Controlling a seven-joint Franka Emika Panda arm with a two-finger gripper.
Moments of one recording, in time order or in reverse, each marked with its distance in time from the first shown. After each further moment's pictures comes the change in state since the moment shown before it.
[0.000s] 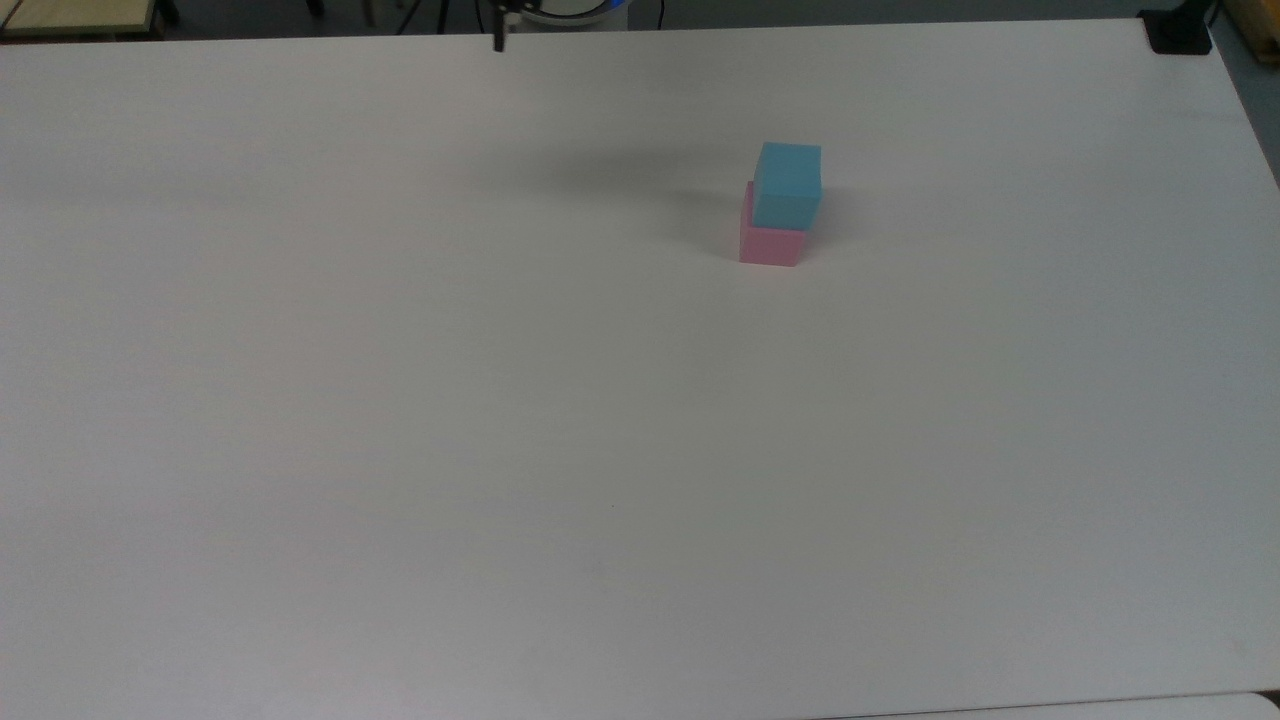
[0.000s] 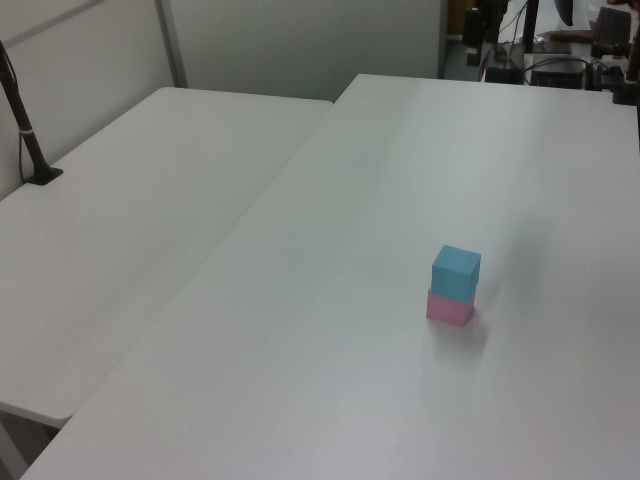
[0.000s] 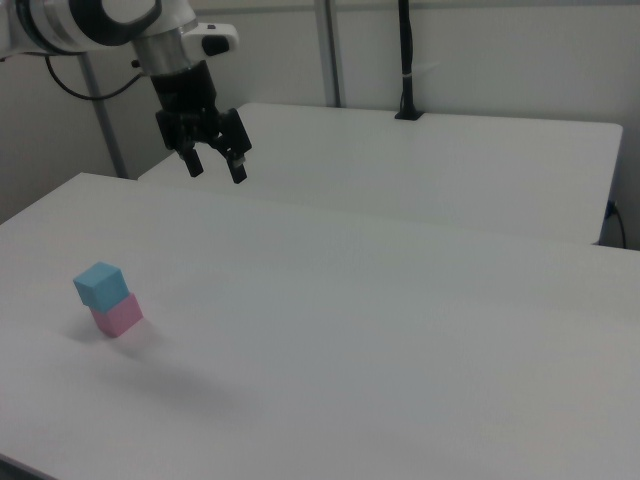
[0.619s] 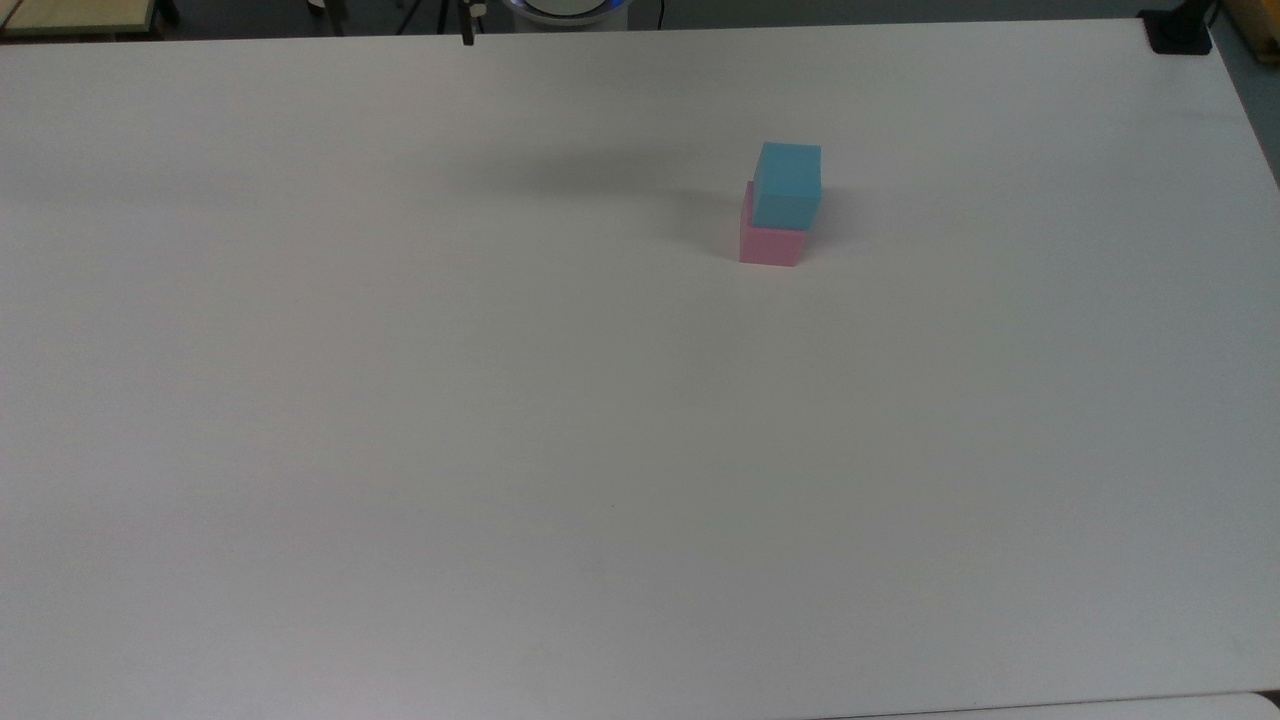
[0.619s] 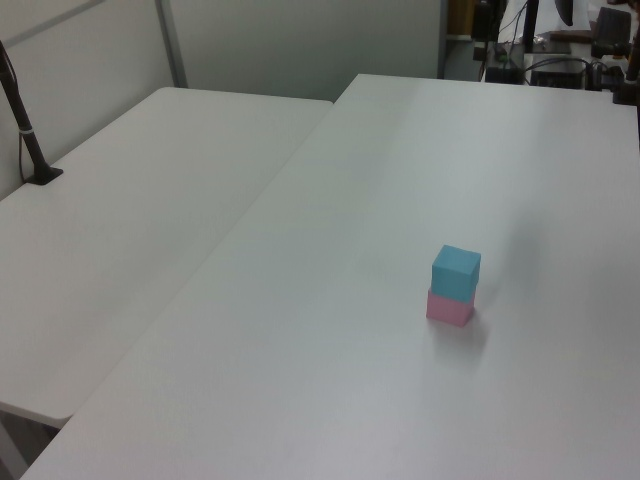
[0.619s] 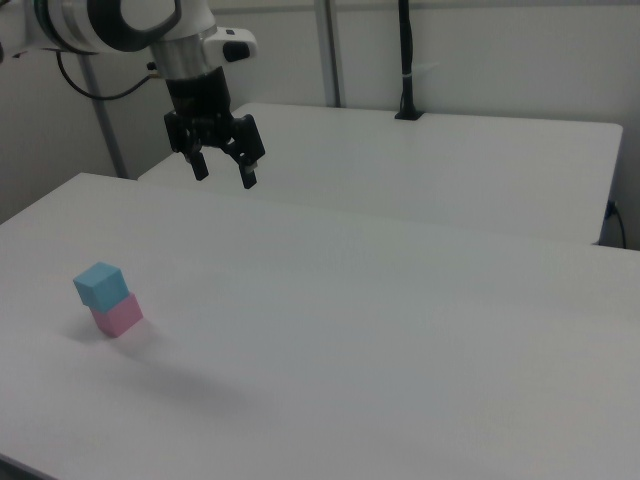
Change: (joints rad) arm 0.092 0.010 -0.149 0.004 0.069 0.000 -0.137
